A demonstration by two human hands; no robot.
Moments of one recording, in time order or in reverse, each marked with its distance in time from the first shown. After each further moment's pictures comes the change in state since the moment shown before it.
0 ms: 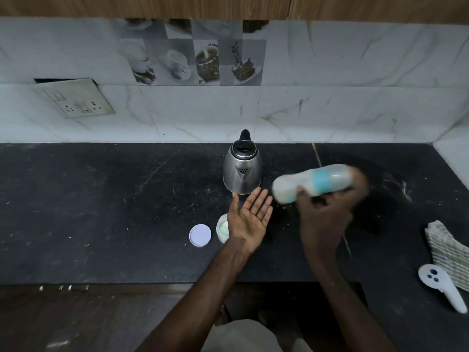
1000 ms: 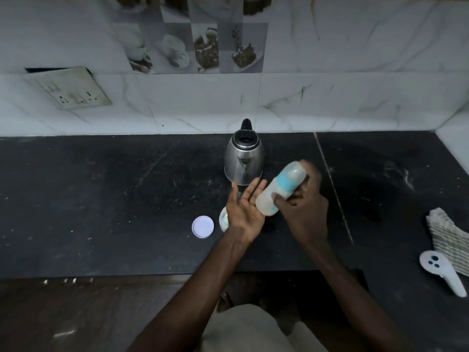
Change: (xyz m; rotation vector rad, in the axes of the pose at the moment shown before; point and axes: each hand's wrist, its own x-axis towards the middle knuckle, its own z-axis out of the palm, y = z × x) left_hand -0.003 0.010 -0.007 -0.021 -0.014 -0.004; right_hand -0.012 0.032 0.014 -0.149 -0.272 -0.016
